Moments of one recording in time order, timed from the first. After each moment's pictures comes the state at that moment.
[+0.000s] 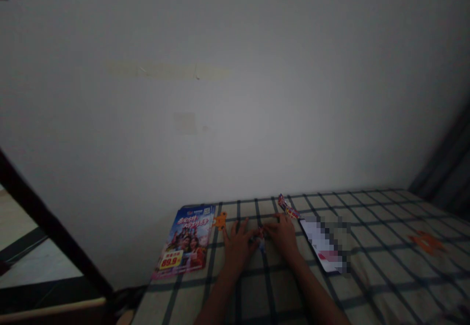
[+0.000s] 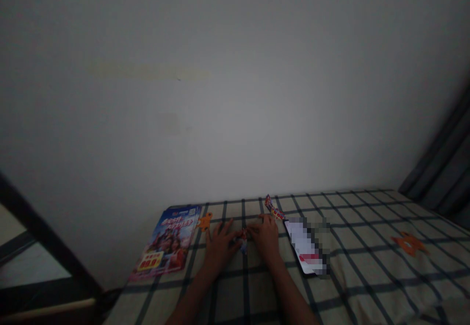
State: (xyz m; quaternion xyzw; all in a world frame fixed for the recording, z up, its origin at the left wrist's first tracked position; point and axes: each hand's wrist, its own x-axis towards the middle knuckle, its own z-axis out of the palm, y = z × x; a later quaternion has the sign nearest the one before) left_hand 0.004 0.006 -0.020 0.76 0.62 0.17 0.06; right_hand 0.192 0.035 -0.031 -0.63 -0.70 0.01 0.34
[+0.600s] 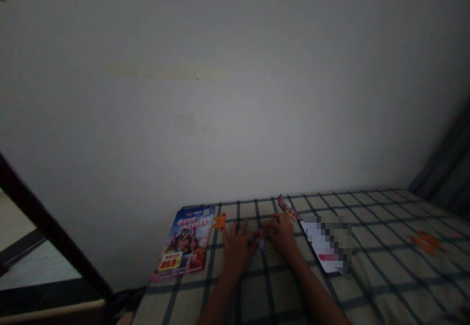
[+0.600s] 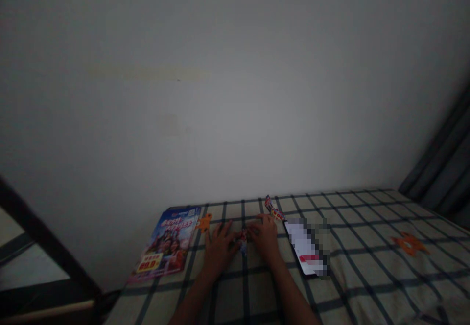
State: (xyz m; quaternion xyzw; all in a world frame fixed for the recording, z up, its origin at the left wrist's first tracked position) left_hand 0.003 0.007 -0.032 0.76 0.61 0.19 0.03; right_hand 0.198 0.043 -0.043 -0.58 -0.72 0.00 0.38
